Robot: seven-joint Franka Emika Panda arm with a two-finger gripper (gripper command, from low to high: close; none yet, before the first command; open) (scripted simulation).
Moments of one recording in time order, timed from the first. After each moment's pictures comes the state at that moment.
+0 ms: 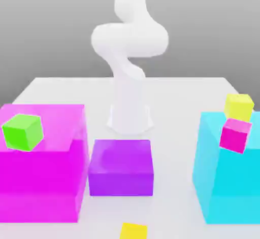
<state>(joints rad) 0.00 -0.71 0.00 -2.30 0.00 2.33 0.81</state>
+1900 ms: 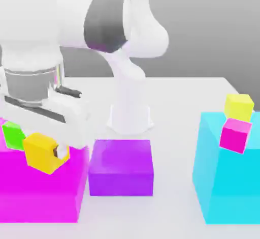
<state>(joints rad) -0.23 -0.11 -0.14 -2.26 -0.03 2.15 1.07</state>
